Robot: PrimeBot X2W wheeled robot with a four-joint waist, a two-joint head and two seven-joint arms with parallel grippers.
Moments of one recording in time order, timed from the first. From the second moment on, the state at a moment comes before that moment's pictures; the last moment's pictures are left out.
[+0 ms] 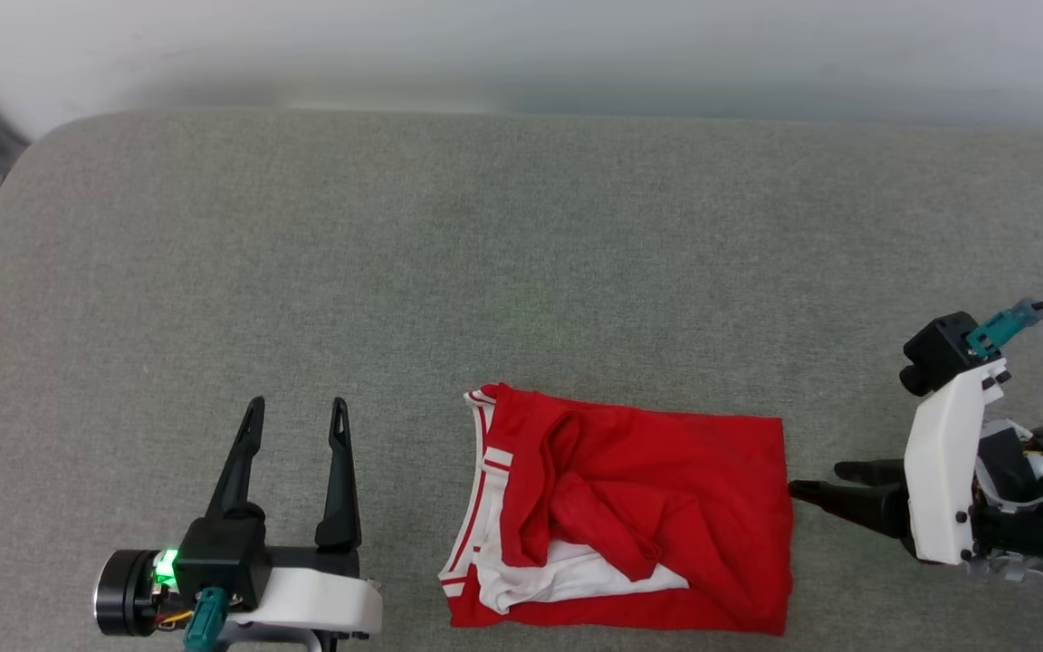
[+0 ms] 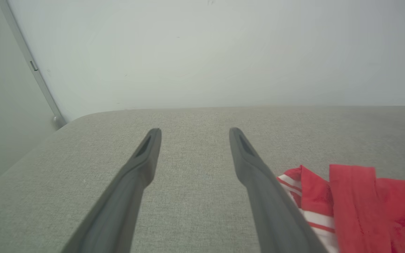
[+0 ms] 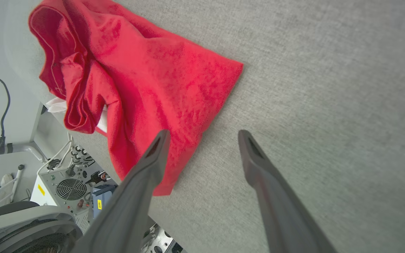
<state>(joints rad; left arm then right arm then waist) 0.03 0.05 -0.08 -0.05 -0.04 0.08 -0.26 -0.39 -0.60 0.41 0.08 1.01 0.13 0.91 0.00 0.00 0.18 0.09</state>
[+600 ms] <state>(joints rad) -0.06 0.05 -0.14 -0.04 -0.06 0.11 -0.26 -0.41 -0.52 0.54 0.19 1.08 0.13 0.83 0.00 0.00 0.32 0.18</state>
